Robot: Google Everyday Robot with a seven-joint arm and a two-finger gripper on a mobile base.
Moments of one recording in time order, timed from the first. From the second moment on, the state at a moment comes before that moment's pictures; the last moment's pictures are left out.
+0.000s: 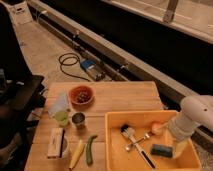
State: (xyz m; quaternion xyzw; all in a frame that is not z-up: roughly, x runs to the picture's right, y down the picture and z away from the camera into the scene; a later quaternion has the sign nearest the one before) arm 0.303 0.264 0.685 -0.38 -0.14 -0.06 0.91
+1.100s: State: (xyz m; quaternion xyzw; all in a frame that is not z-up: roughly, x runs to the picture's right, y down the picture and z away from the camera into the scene) arm 0.297 0.296 0.705 -0.39 -0.18 -0.05 0.90
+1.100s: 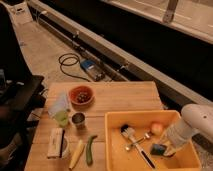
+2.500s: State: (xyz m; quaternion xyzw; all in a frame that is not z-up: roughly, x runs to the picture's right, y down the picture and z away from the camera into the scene) arm 0.218 0.015 0.666 -0.23 -0.11 -0.26 0.93
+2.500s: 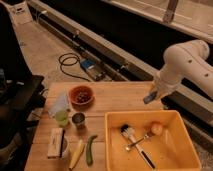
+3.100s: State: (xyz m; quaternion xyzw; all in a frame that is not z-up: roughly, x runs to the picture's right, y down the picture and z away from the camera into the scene) arm 0.175 0.001 0.683 -0.21 -0.15 -0.29 0.92
